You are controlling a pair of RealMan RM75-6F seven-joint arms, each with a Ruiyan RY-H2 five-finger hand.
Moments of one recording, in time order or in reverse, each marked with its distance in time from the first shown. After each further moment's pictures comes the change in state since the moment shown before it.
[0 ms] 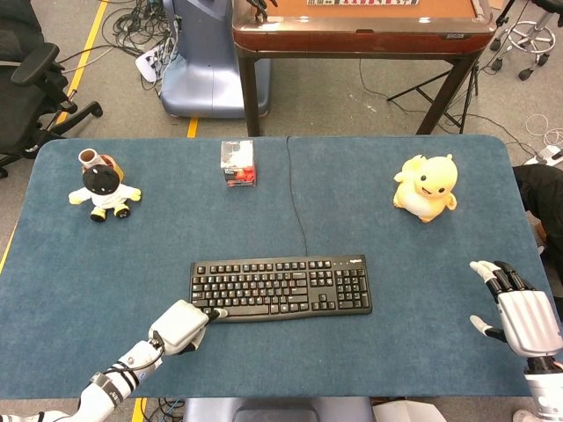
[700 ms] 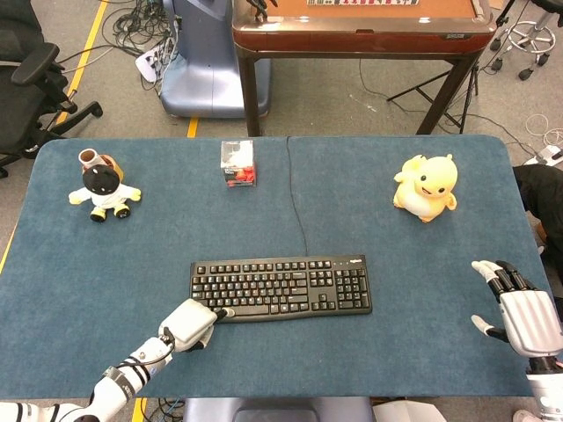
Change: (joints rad) left arm -0.070 -0.059 0.019 0.034 -0.083 0.010 0.004; right arm -0.002 0.008 0.003 0.000 0.004 0.003 0.014
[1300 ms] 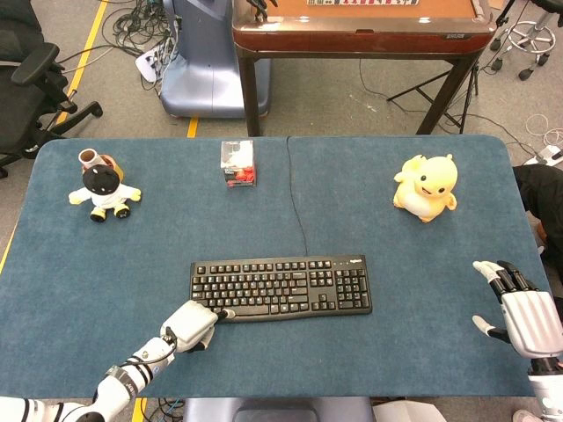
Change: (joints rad) left arm -0.038 -0.002 0.024 -0.011 -0.052 0.022 -0.016; right arm -0.004 0.006 0.000 -0.003 -0.008 0.011 0.006
